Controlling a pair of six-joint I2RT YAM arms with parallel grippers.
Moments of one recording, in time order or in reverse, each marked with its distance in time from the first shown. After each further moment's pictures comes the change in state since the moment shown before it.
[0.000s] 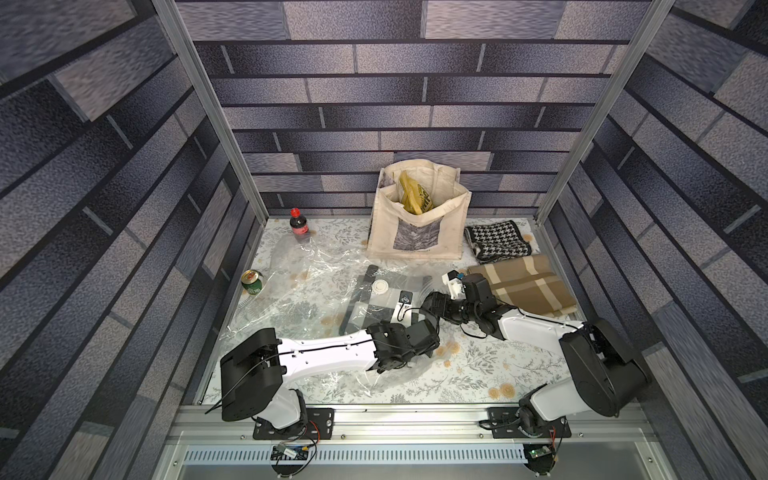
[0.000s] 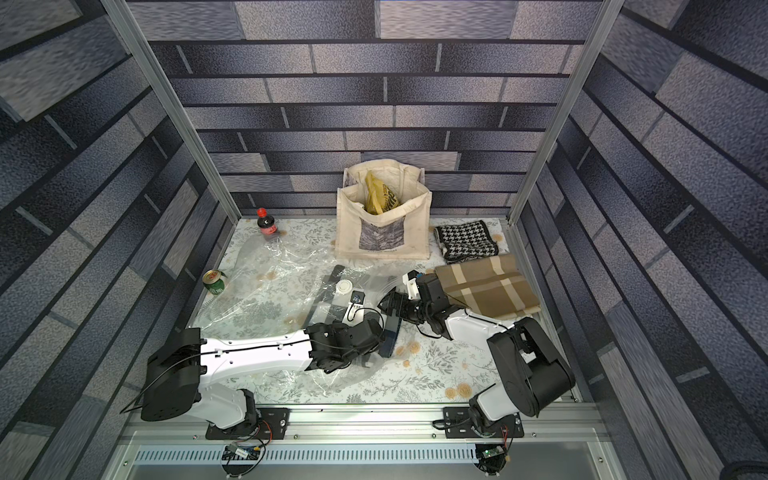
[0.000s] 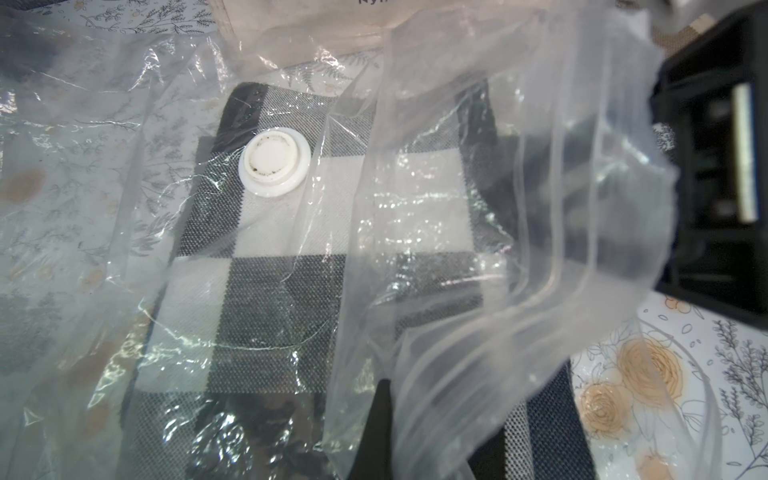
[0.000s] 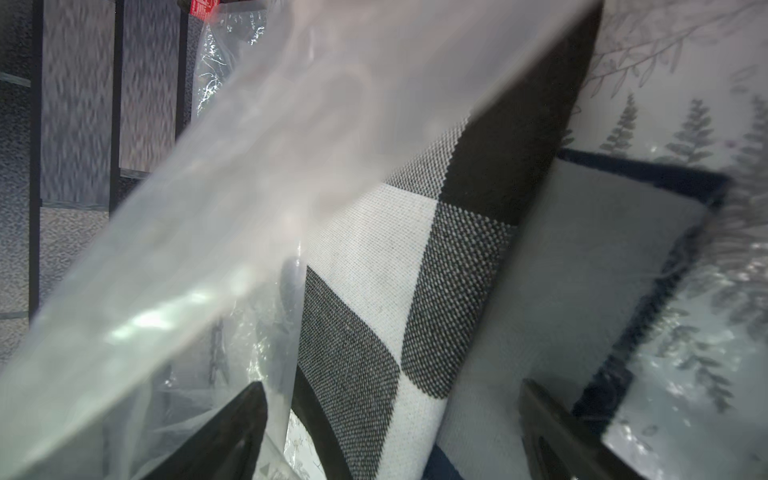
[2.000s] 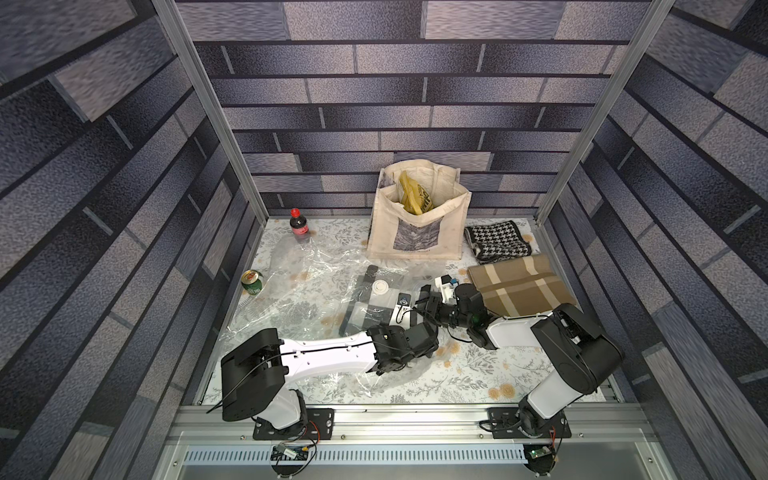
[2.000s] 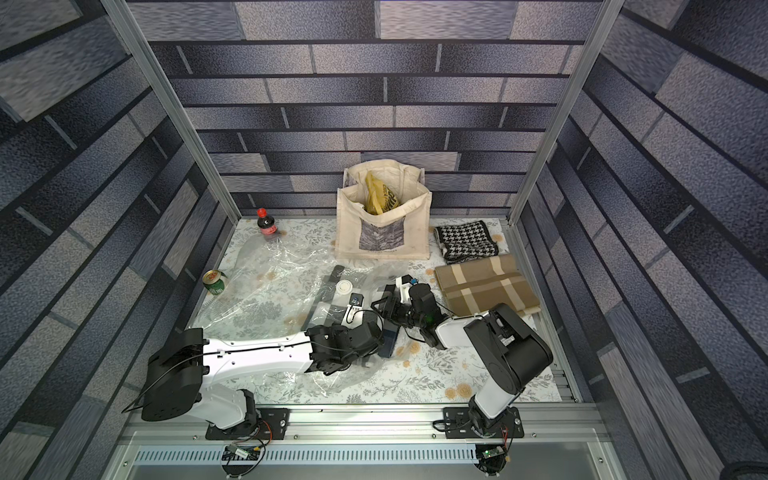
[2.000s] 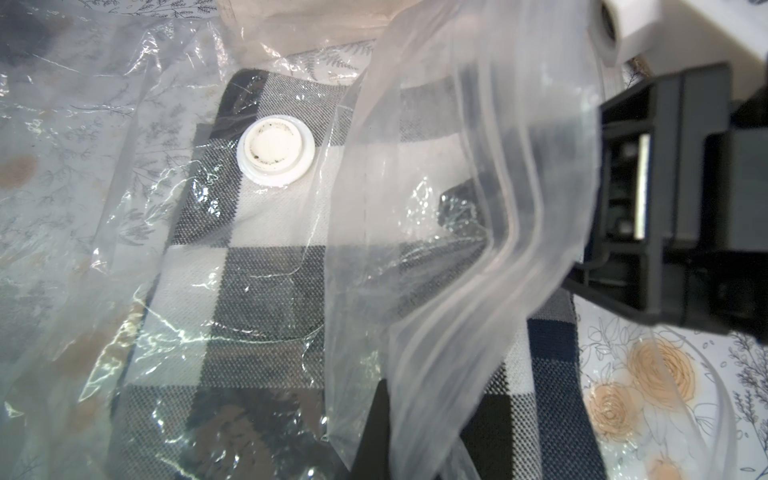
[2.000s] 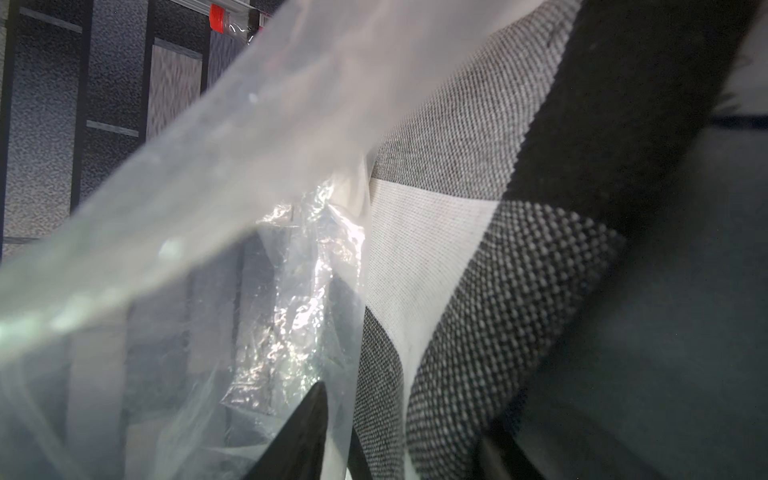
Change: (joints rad) left arm 0.000 0.006 -0.023 0.021 -0.001 -0.019; right arm 0.077 0.123 -0.094 0.436 0.022 0.225
